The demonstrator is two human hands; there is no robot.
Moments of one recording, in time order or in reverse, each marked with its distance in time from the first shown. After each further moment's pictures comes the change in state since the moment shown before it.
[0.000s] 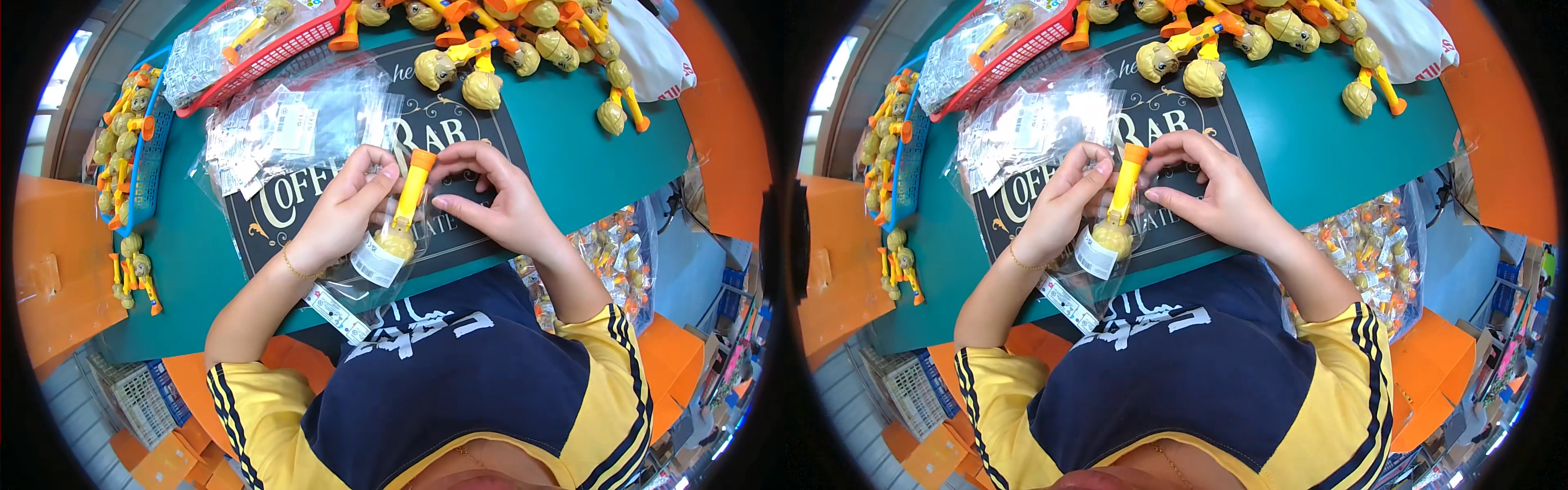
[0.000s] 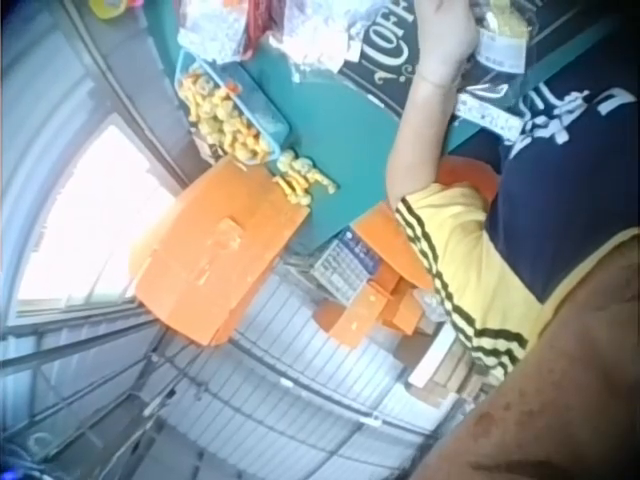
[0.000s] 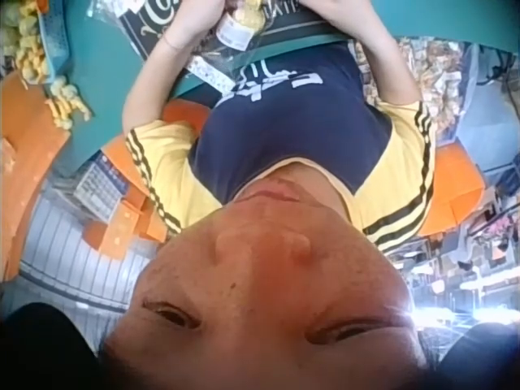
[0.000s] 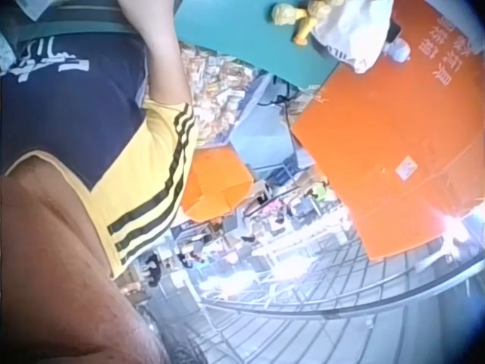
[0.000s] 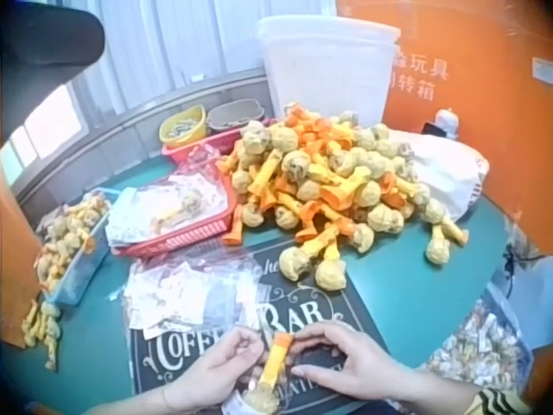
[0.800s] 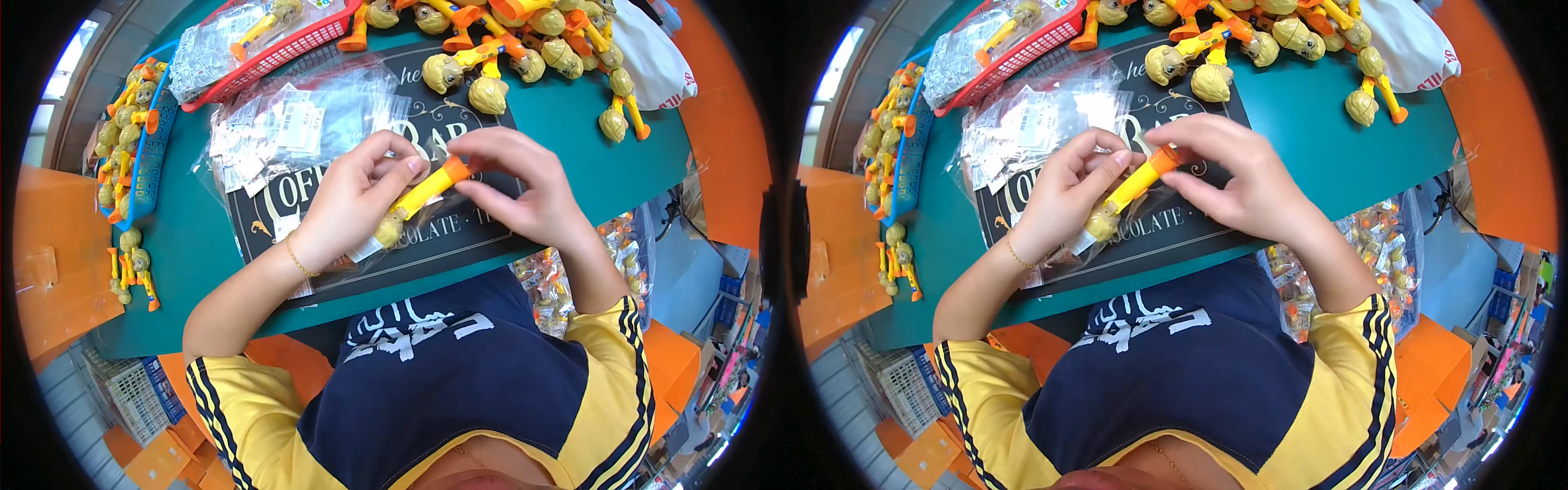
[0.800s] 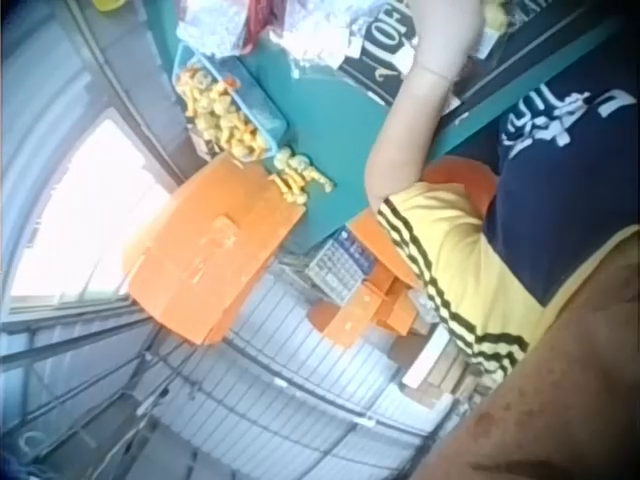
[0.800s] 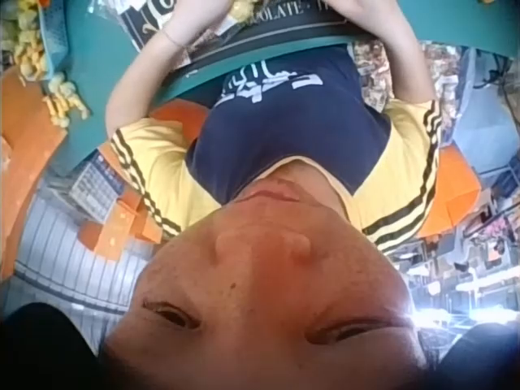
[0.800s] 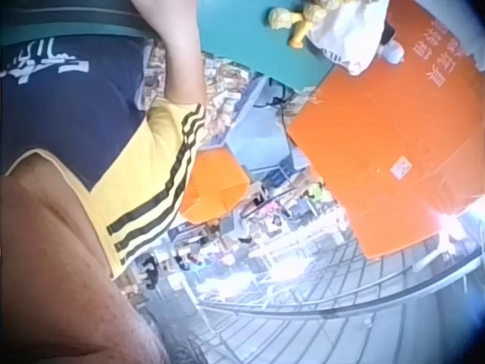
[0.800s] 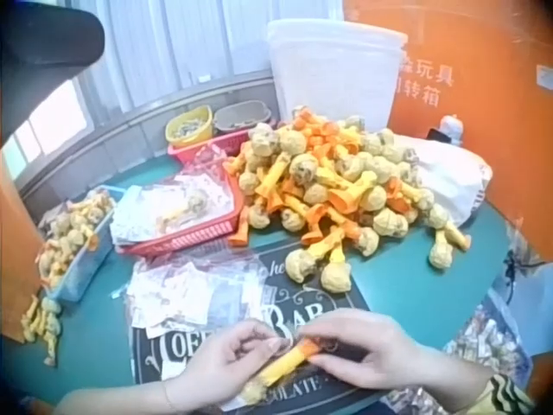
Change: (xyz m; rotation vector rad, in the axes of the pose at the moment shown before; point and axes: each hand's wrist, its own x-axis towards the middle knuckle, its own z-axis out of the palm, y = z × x) left_hand 0.007 0.012 0.010 0.305 0.087 0.276; right_hand 0.013 -0.023 -0.023 -0.142 -0.065 -0.270
